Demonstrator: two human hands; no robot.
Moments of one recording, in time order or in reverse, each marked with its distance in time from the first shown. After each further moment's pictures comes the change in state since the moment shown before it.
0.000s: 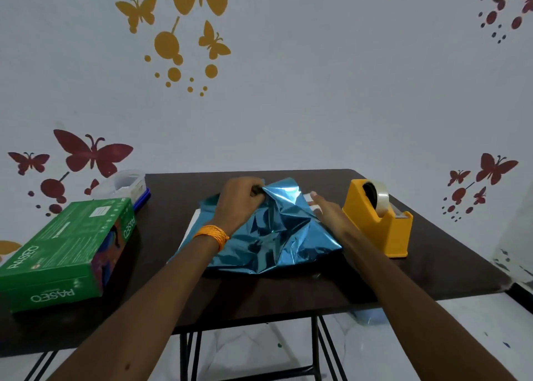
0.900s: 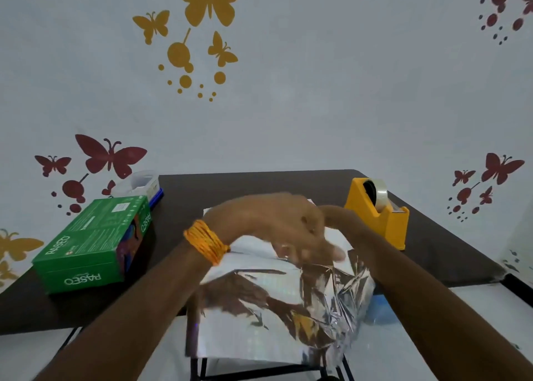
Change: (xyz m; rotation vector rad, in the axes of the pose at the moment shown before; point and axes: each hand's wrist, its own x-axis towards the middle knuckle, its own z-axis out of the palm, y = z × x) left_hand -0.044 0.165 -0.106 -0.091 -0.995 -0.085; right_hand -0.006 -0.034 0.073 -1.426 -0.317 0.171
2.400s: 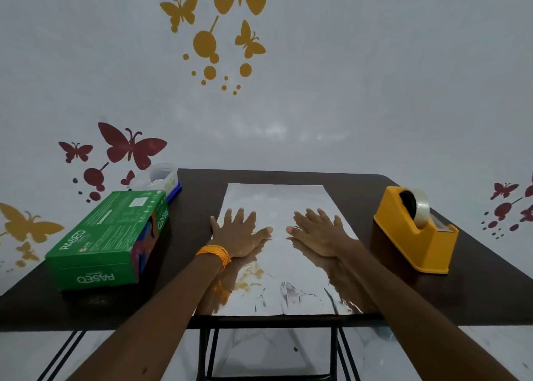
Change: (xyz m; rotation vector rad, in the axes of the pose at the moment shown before) left_hand 0.089 -0.245 0.043 0.288 0.364 -0.530; right_hand 0.043 0.021 0.049 0.026 0.340 -0.324
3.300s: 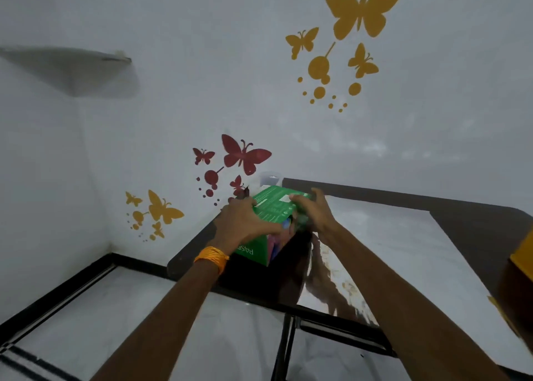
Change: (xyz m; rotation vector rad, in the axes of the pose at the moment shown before) left_hand -0.148 -0.140 -0.103 -0.358 0.388 -0.347; right_hand 0.045 -0.257 -0.029 1.309 0.035 -0.028
